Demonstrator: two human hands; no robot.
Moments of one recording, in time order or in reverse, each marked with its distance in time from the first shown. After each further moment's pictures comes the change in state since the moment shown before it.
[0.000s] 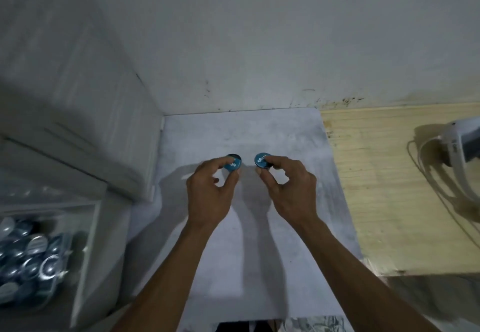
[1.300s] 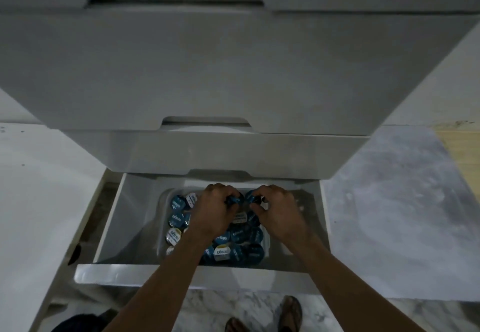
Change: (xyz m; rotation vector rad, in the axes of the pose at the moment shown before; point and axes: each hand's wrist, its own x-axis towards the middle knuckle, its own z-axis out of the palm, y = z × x) left_hand 0.017 -0.161 -0.387 0.405 -0.382 -0.022; right_hand -0.124 -0.272 0.280 -0.158 -0.496 -0.065
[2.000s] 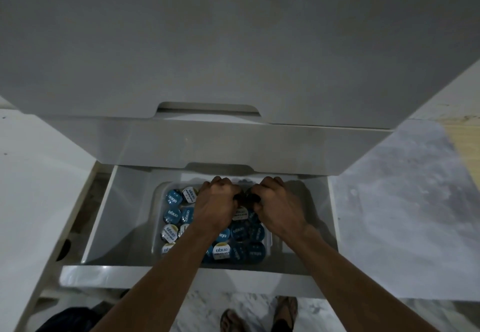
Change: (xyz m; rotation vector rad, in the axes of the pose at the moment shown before) left_hand 0.017 -0.005 0.017 0.330 -0.033 0.083; right_hand 0.013 0.004 0.011 -0.362 -0.132 -0.033
